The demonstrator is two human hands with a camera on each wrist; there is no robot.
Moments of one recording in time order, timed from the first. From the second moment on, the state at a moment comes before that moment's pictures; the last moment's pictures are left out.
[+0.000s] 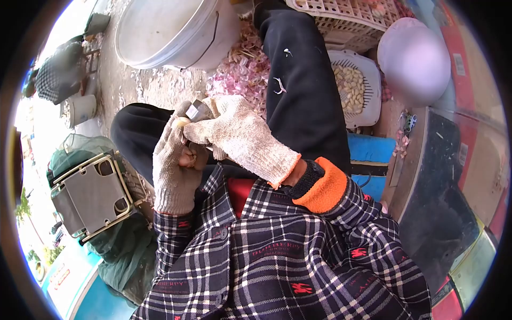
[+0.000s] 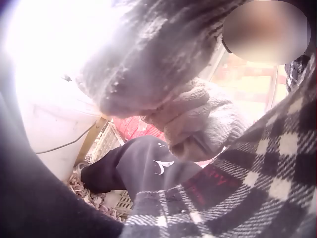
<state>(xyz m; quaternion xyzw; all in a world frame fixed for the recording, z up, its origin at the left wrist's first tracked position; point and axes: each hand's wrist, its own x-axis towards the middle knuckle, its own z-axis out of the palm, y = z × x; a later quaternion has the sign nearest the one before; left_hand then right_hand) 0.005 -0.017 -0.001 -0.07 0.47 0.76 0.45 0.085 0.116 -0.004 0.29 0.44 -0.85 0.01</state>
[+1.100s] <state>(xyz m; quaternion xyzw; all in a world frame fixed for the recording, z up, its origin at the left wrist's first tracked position) 0.010 -0.022 0.018 0.02 0.67 0.63 0.40 0.093 0.110 -0.003 0.27 0.64 -0.72 -0.03</state>
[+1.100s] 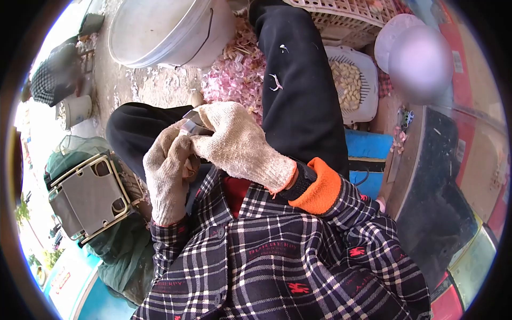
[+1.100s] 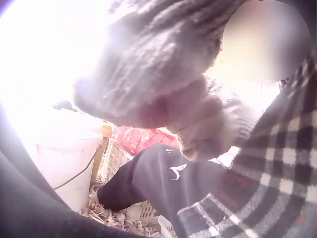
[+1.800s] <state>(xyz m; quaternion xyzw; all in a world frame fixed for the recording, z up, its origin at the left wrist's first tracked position) -0.003 -0.041 0.002 0.00 0.46 0.75 0.47 0.093 0.112 0.007 0.21 0.43 -0.88 0.06</state>
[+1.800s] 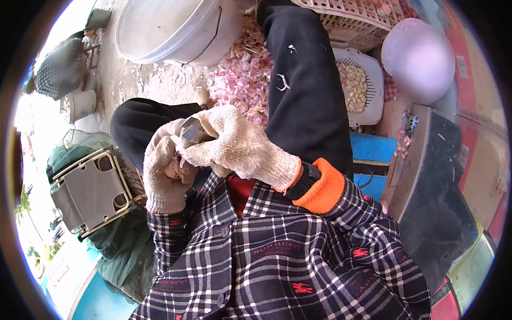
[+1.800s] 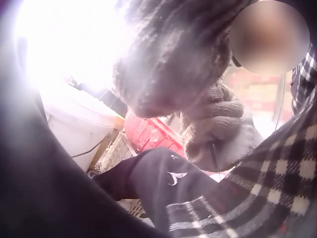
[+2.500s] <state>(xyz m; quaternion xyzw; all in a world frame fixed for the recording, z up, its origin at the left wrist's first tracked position) -0.006 -0.037 -0.003 -0.04 0.43 0.78 0.46 0.094 0.108 0.008 0.13 0.89 -0.44 -0.09</state>
